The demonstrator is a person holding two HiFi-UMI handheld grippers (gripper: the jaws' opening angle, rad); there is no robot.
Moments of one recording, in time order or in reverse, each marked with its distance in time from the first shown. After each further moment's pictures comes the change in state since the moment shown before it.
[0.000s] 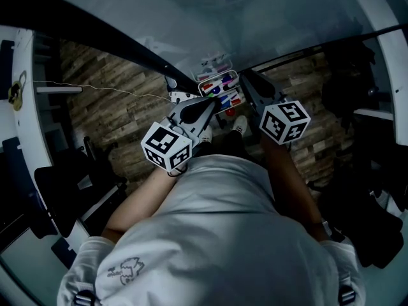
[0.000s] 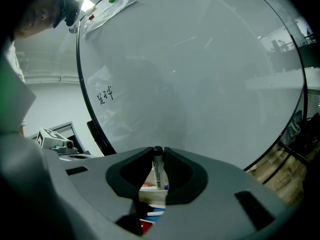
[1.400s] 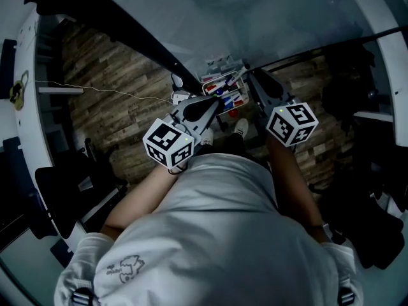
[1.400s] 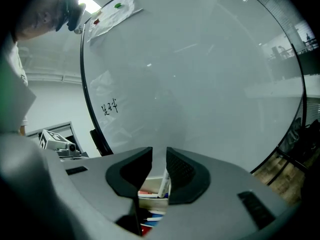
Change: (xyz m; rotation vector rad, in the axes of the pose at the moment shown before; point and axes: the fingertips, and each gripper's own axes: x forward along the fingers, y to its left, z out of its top) left arm -0.002 -0.002 0.011 0.017 -0.008 -0.037; right arm -0.011 0.004 0.024 -0.034 -0.055 -0.012
